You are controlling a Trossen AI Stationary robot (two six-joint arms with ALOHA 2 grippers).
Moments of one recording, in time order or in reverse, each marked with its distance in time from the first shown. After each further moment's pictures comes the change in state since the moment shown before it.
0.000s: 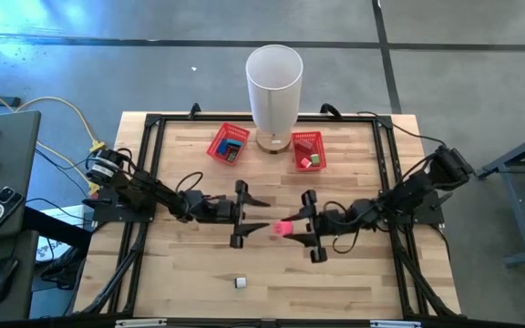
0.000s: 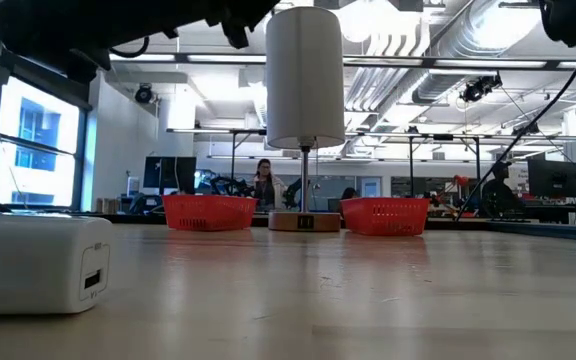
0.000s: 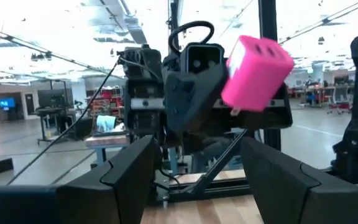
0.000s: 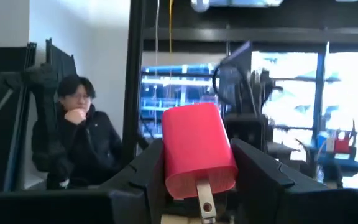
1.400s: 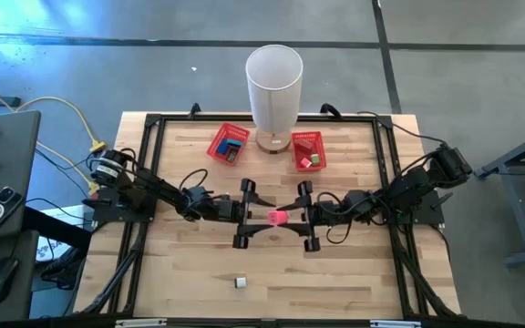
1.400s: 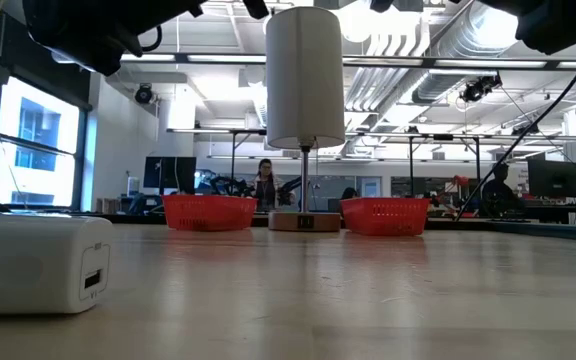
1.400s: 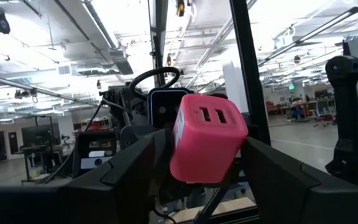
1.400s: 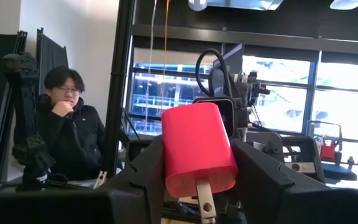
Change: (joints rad) left arm 0.039 0.034 0.100 0.046 0.113 0.062; right arm -0.098 0.000 0.010 -0.029 -0.079 -0.021
